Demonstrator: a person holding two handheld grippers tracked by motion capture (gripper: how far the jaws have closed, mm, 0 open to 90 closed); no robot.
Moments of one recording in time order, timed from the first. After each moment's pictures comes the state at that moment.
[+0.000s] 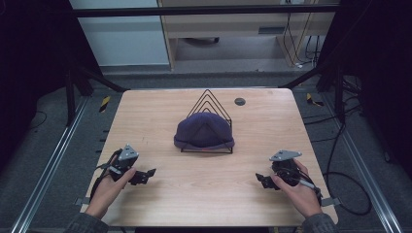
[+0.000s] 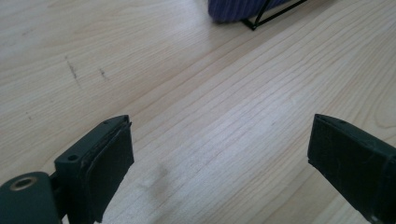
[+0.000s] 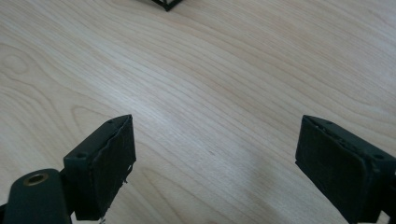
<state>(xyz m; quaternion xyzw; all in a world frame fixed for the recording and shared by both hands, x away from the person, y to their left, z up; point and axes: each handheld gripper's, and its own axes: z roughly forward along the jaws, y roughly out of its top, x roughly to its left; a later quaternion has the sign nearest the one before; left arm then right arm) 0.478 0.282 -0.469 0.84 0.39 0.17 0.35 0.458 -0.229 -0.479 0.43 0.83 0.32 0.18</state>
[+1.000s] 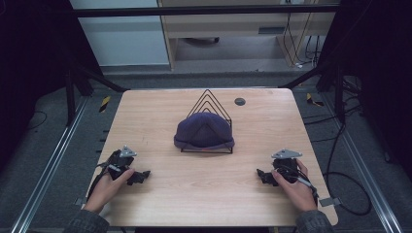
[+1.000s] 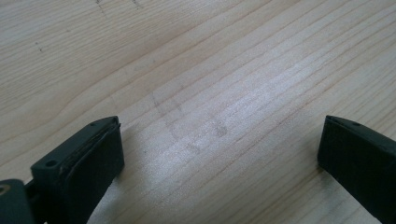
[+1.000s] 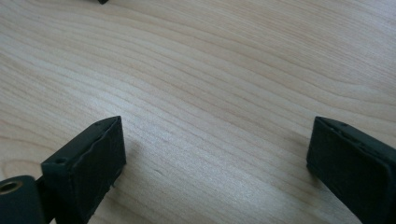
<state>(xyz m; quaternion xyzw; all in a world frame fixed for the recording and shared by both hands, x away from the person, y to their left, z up) 0.497 0.303 -0.498 0.84 0.43 0.16 0.28 0.475 -0.239 -0.511 0.48 0.79 0.33 0.20</state>
